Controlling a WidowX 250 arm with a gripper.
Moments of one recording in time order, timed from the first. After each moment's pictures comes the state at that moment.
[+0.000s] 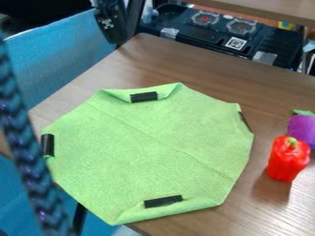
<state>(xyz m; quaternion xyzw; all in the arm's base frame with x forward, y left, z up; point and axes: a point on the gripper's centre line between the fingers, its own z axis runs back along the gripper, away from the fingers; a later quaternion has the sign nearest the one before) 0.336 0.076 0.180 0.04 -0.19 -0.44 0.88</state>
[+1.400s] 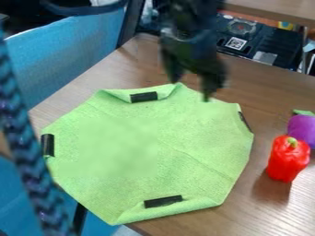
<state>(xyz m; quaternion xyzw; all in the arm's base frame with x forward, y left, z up) 0.355 -0.049 0.122 0.04 -0.25 -0.06 0.97</state>
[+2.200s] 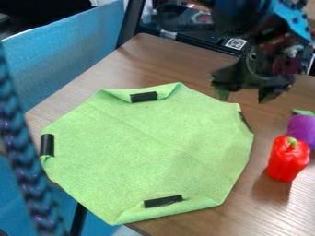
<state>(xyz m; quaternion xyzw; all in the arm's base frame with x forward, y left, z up) 0.403 -0.101 0.093 0.06 -0.33 0.22 0.91</state>
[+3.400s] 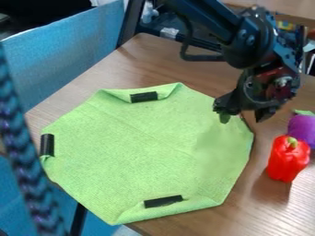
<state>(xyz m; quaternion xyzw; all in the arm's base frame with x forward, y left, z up) 0.428 -0.099 0.033 0.05 -0.30 0.27 0.91</state>
